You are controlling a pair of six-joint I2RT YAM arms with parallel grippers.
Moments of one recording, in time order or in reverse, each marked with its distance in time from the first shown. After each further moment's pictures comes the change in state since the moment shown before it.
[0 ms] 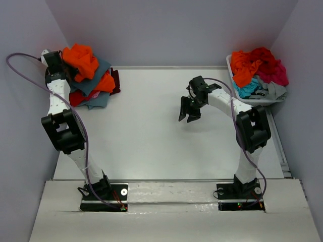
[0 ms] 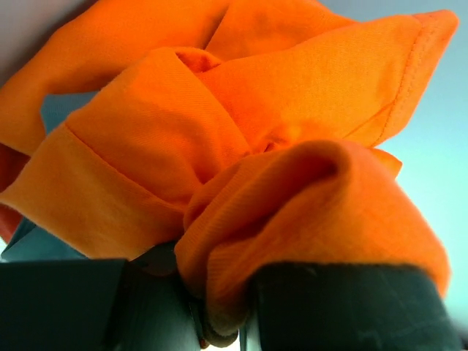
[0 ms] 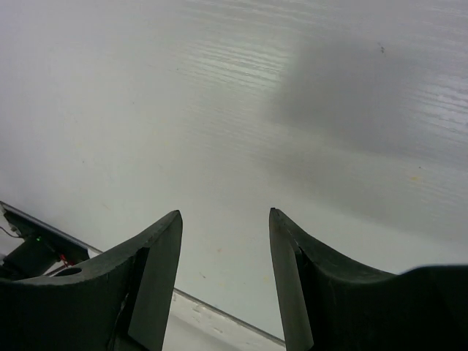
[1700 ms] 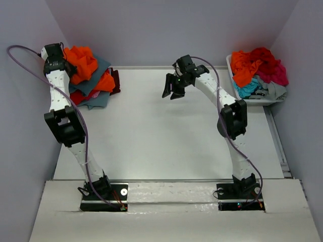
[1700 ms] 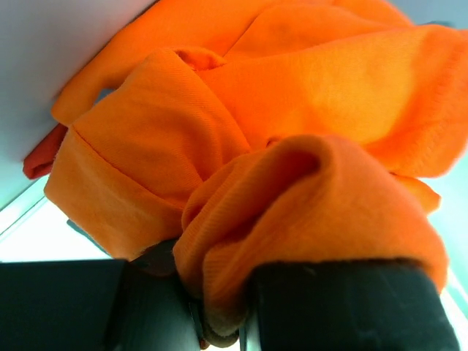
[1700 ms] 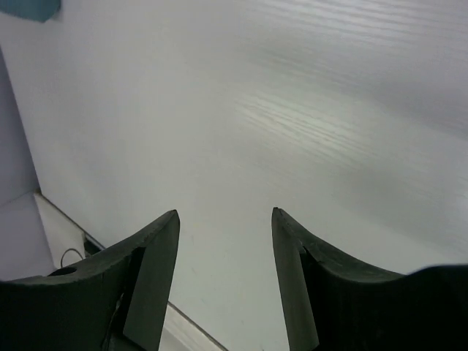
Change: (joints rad) left arm -0.026 0.140 0.343 -0.375 -0.164 0.060; right arm 0.049 0.386 0.719 -0.092 -0.106 0.032
